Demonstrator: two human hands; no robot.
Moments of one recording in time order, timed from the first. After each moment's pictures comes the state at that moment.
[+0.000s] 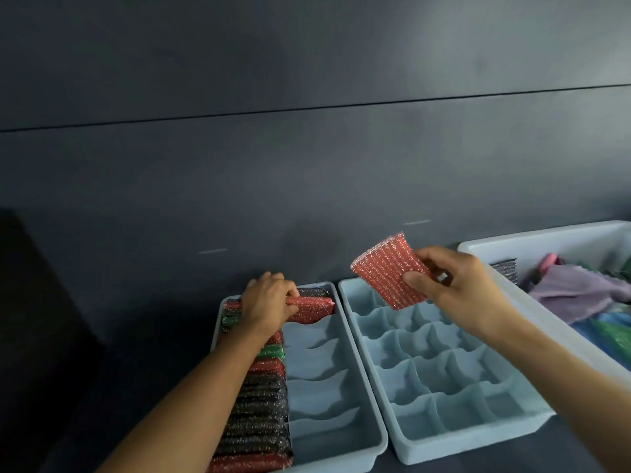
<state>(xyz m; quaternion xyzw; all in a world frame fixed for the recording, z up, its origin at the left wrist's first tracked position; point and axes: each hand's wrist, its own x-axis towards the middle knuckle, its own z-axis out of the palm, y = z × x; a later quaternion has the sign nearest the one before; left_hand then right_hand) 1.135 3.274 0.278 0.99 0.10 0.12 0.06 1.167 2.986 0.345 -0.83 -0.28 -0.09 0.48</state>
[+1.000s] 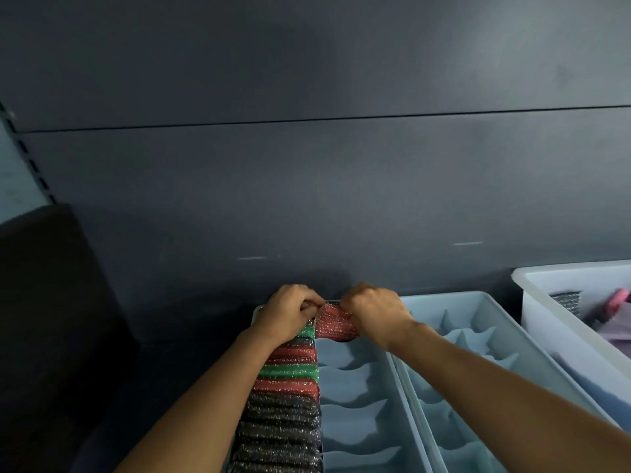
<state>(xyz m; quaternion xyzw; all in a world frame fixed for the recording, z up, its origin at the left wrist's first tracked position) 1.131 3.314 0.282 0.96 0.04 0.12 0.26 1.193 3.144 0.307 -0.90 -0.43 -0.07 -0.03</state>
